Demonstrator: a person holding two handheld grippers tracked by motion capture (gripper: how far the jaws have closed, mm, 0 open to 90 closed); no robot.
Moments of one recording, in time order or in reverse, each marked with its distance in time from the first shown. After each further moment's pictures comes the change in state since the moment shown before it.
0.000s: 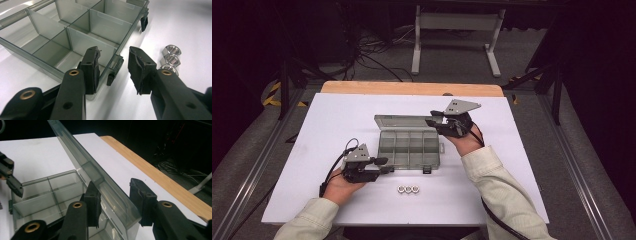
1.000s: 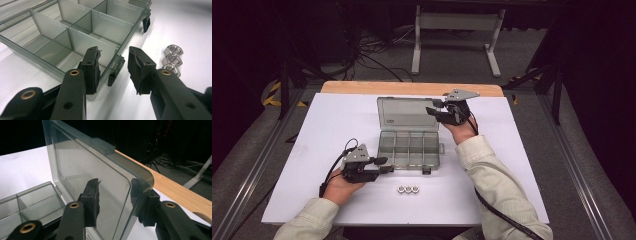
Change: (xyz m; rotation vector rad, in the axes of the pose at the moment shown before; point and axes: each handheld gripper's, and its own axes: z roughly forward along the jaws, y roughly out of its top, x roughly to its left) left arm 0.001 -0.001 0.000 -0.011 0.006 0.005; right arm -0.040 -0.009 0.031 -0.027 -0.053 0.135
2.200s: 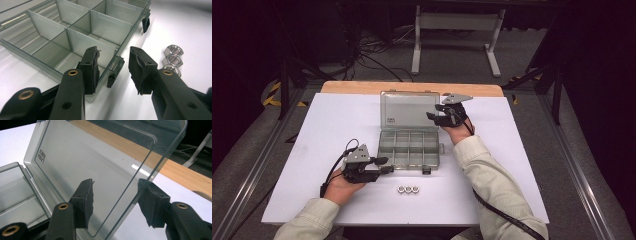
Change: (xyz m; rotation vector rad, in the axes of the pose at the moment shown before) left arm 0.000 -0.001 0.002 -0.003 -0.005 0.006; right arm -0.015 -0.030 0.027 0.101 -0.048 0.035
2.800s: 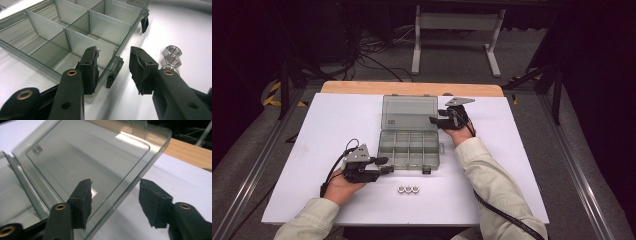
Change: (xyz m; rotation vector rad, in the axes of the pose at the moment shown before) left arm 0.001 0.000 0.001 -0.005 -0.015 -0.010; right arm -0.013 -0.023 0.009 0.061 0.015 0.085
